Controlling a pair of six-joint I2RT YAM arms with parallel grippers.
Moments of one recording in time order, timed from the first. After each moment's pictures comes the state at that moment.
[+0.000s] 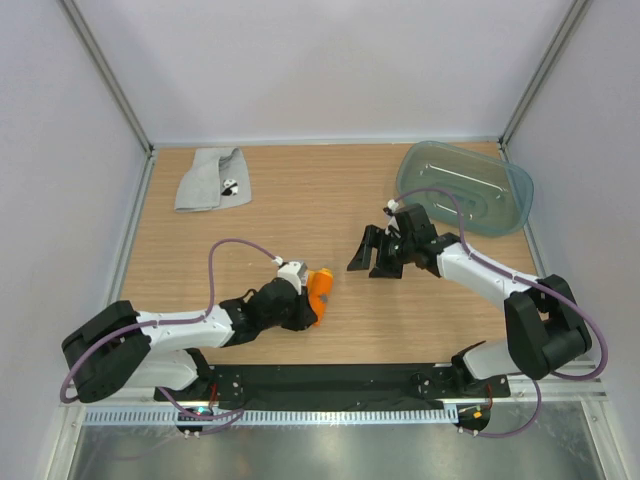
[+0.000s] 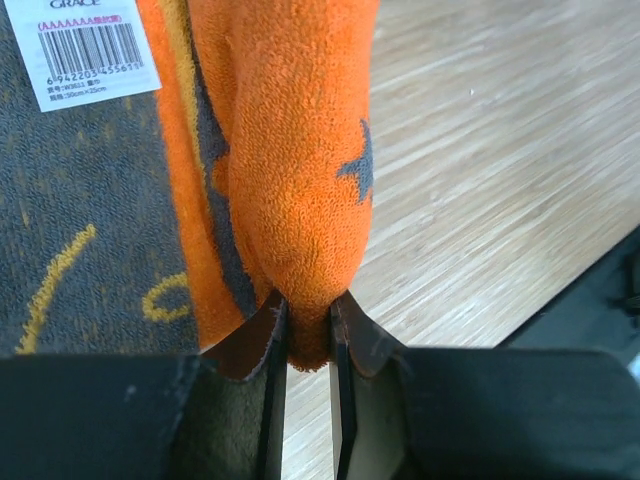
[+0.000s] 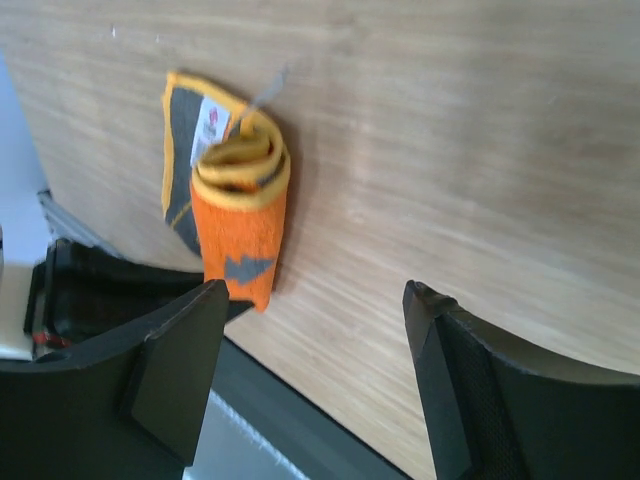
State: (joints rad) left arm -1.00 1.25 0.41 0.11 -0.10 -0.71; right arm 0.44 1.42 0.84 -0.31 -0.40 0.64
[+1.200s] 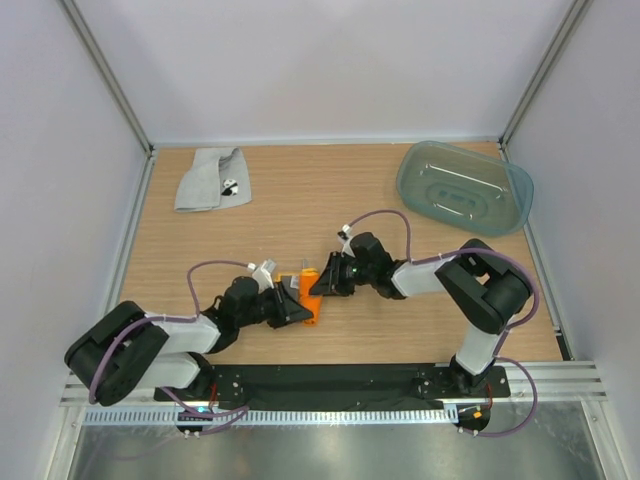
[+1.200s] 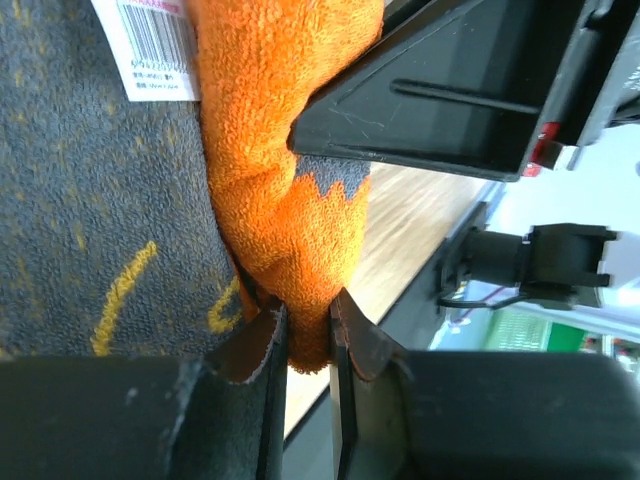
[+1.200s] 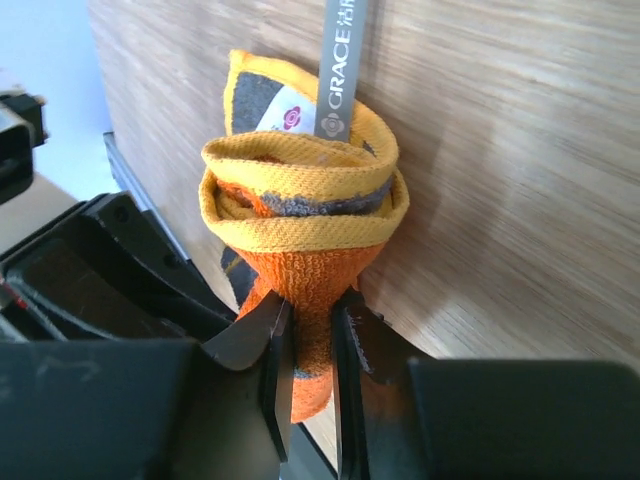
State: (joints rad) left arm -0.68 1.28 0.12 0.68 0.35 -1.05; right arm 0.72 1.76 0.68 0.44 -0.48 0.94
